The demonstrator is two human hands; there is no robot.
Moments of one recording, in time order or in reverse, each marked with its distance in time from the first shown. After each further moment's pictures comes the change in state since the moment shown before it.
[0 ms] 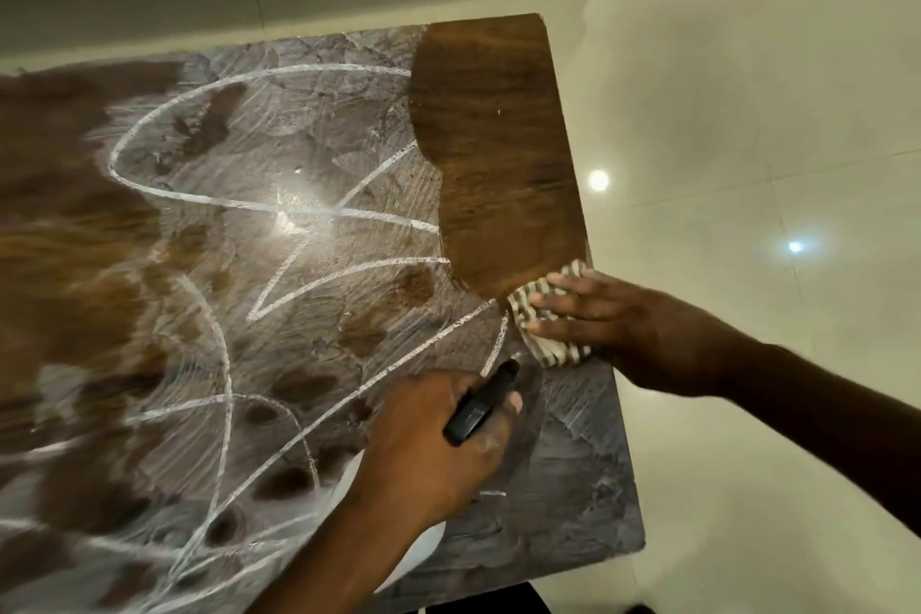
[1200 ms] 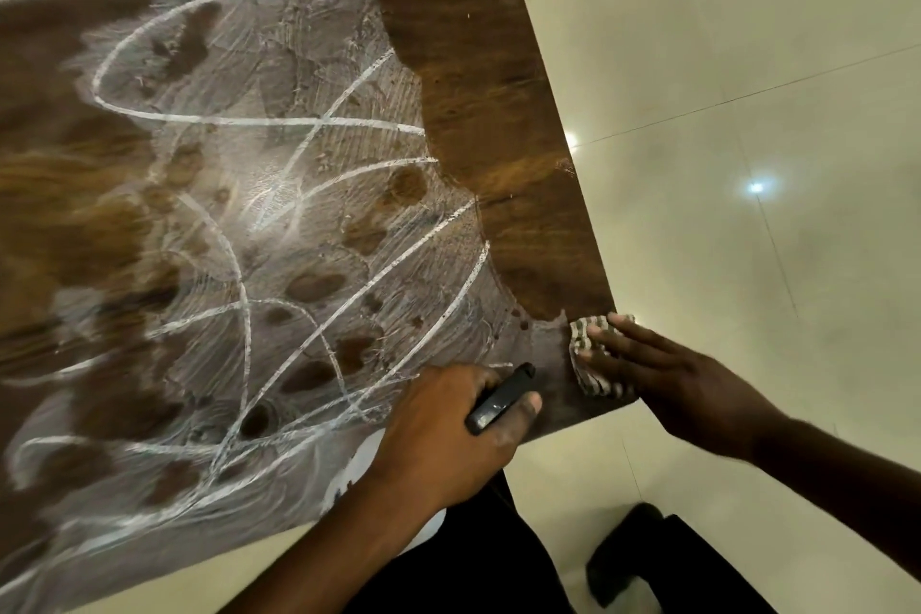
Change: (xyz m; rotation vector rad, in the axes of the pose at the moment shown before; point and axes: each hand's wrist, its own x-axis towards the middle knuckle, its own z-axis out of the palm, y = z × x) left_hand -0.086 -0.049 0.032 0.095 -0.197 0.074; right_hand -0.144 -0.139 0.113 0.105 0.104 0.379
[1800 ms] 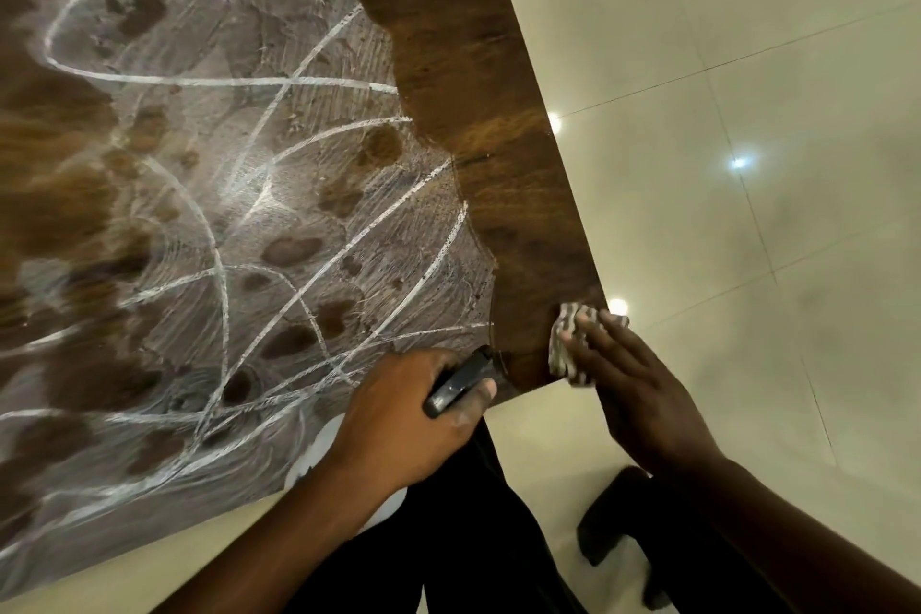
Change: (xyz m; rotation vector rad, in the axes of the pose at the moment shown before) left_hand -0.020 -0.028 0.008 0.045 0.039 -0.004; right_hand -0.027 -0.069 0.062 0.031 0.258 0.301
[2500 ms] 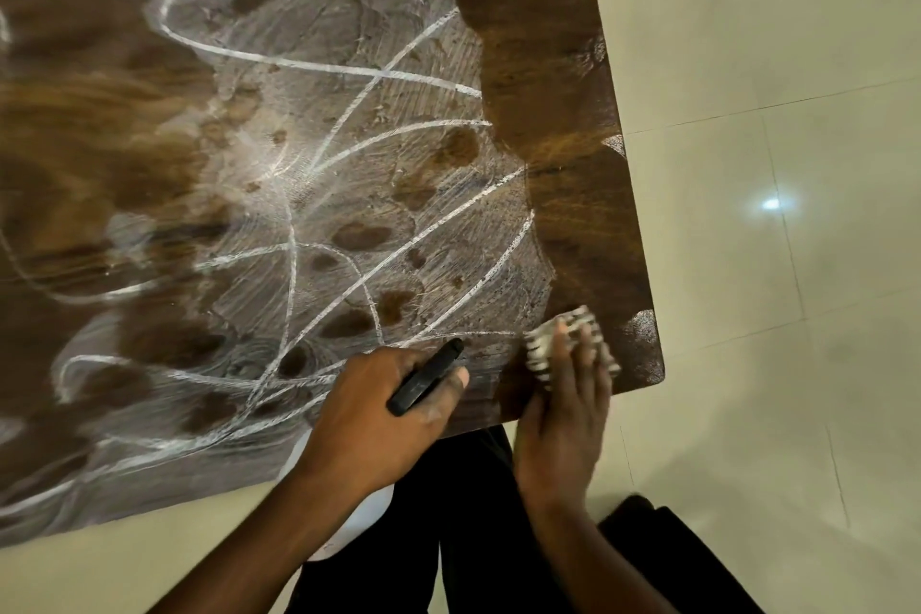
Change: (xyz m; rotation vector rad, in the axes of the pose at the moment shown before) left_hand -0.029 -0.046 -0.039 -0.157 0.177 -0.147; right_hand 0.050 -0.154 0.071 0.221 0.290 0.644
